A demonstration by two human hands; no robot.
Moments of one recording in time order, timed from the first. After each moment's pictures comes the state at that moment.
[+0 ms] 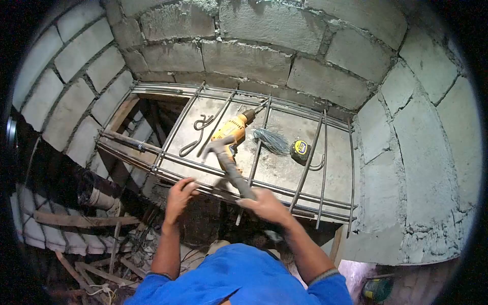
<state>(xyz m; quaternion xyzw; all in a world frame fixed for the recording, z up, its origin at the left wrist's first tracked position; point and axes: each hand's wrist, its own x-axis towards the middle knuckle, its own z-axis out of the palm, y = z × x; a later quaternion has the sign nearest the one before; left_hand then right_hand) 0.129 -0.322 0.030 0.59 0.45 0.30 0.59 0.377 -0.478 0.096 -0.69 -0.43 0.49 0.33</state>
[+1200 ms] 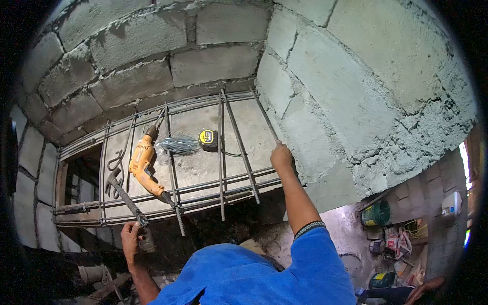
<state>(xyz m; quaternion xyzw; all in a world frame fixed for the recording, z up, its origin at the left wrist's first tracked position) 0.133 -0.338 0.027 0.63 0.47 0.21 0.58 0.647 -0.642 -0.037 -0.97 -0.16 -0.05 0.15</state>
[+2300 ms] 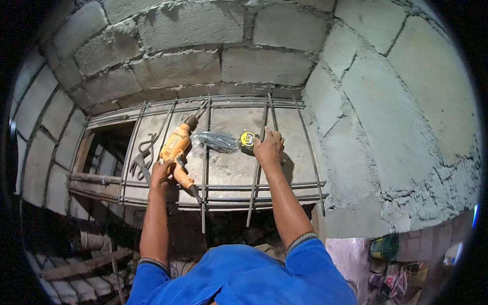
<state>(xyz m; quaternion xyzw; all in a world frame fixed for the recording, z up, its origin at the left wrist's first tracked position) 0.288 -0.213 -0.036 0.48 0.50 0.30 0.66 0.567 -0.457 0.022 -0.92 -0.24 -0.12 0.29</state>
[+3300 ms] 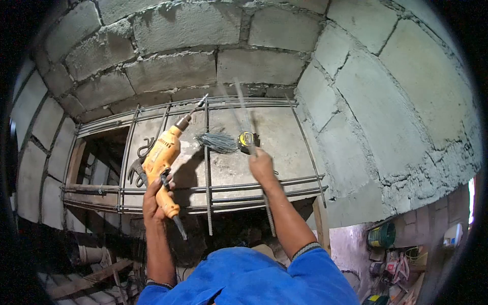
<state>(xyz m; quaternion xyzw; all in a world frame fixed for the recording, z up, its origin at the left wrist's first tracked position) 0.218 -0.277 0.040 0.25 0.22 0.30 0.89 0.514 -0.472 0.011 -0.86 -0.29 0.03 0.43</state>
